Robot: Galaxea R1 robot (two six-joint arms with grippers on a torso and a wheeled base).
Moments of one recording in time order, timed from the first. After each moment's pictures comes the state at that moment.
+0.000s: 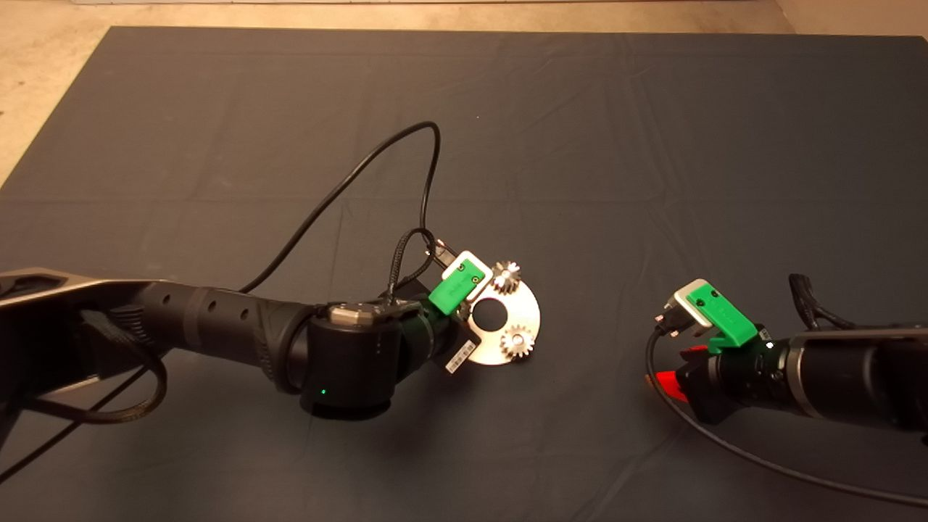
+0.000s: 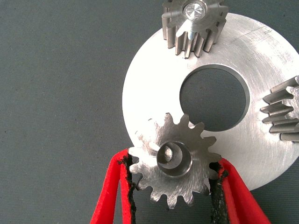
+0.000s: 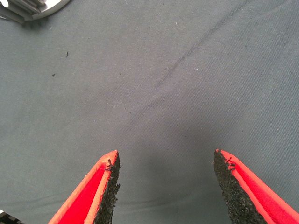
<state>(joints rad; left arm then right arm) -0.07 2.63 -0.72 1.20 1.54 -1.03 0.11 2.16 -0.40 -0.86 -1.52 1.29</state>
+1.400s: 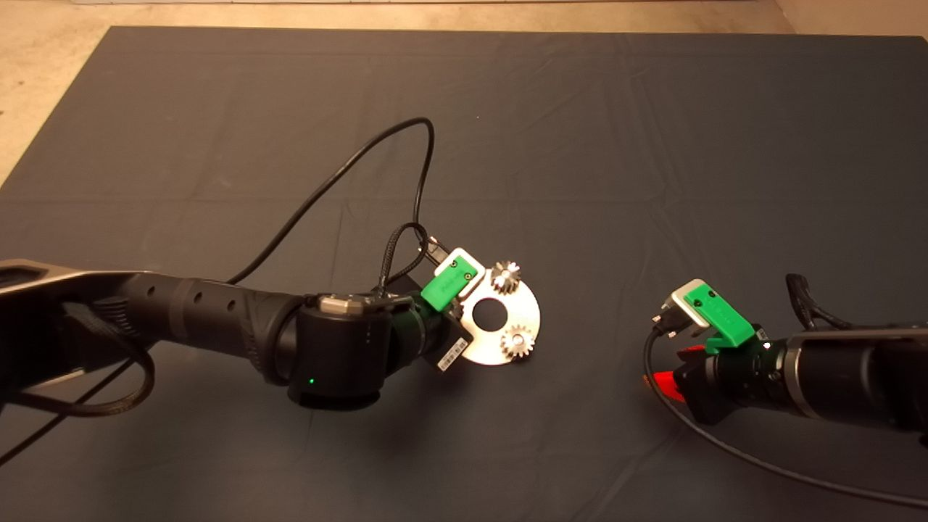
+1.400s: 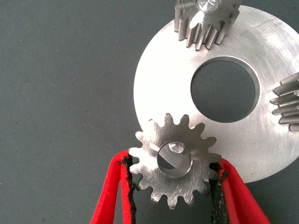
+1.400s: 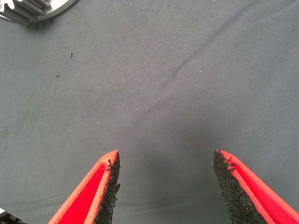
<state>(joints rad) -0.10 2.60 -0.71 1.15 1.53 -1.04 0.11 2.16 -0.40 -0.86 -1.52 1.29</state>
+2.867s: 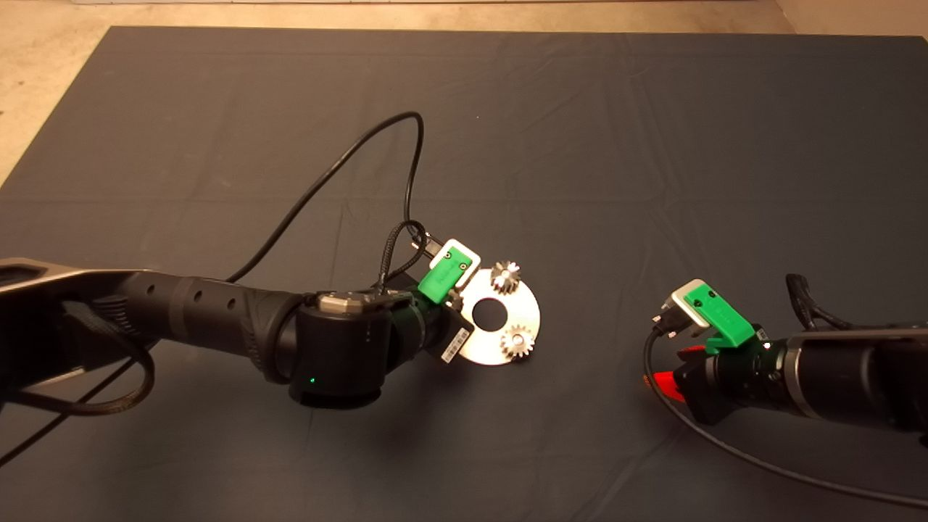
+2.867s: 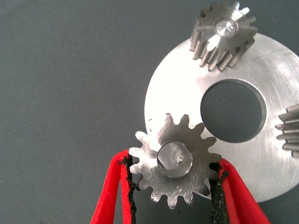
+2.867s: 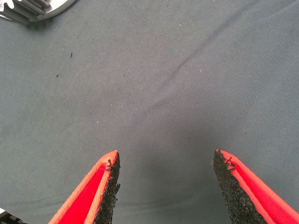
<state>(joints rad) -0.10 2.60 -0.72 1.20 1.53 -1.14 0.11 2.16 -0.40 -0.86 -1.52 1.29</state>
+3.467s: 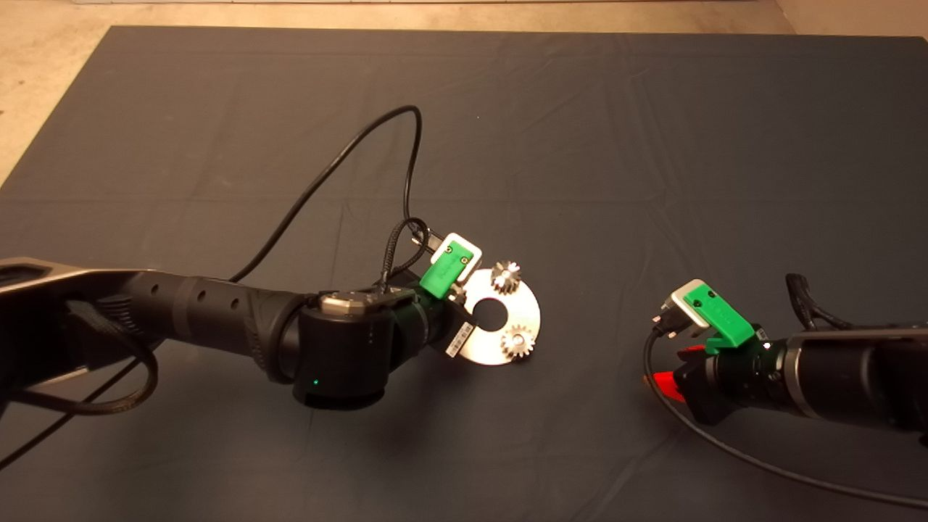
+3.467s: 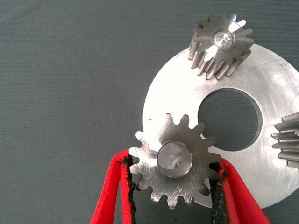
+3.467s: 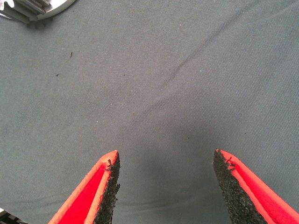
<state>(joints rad) -0.10 2.61 -0.72 1.22 1.53 -1.16 0.11 2.16 -0.40 -0.86 -1.52 1.28</state>
